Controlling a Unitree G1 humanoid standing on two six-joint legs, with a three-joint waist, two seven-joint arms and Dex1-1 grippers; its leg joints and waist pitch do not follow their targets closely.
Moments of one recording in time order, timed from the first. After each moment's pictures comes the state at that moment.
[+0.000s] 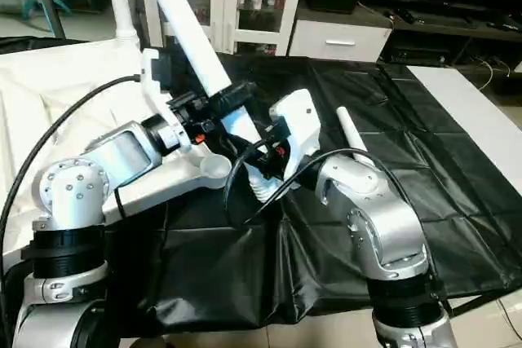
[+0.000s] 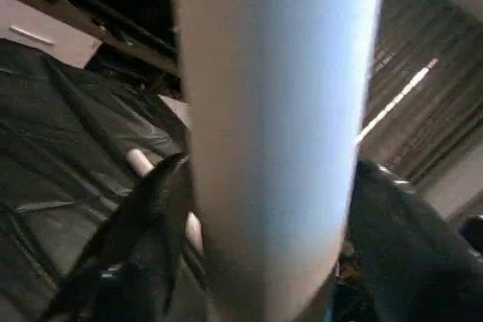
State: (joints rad) left arm -0.63 -0.01 0.22 -0.06 -0.73 0.97 -0.32; right arm -0.42 -0.26 0.09 -0.25 0.33 0.67 0.59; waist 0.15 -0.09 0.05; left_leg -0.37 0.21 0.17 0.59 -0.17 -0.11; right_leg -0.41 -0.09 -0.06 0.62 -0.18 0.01
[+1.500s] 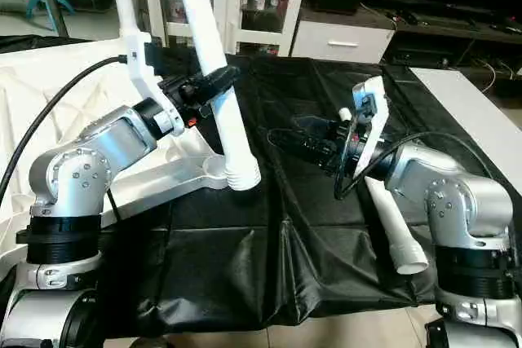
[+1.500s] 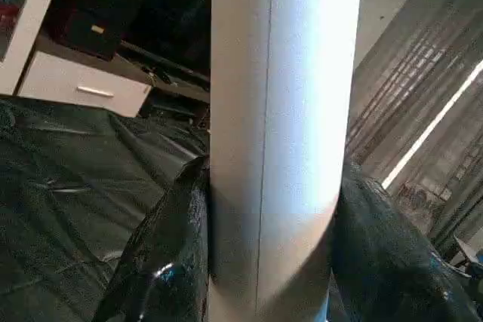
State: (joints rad) left arm -0.68 0.07 0.16 0.00 -0.63 0.80 -0.34; right arm -0.51 -0.49 -0.15 -0.02 0.68 0.89 0.89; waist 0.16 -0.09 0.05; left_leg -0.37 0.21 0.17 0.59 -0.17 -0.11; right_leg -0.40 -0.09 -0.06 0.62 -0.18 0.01
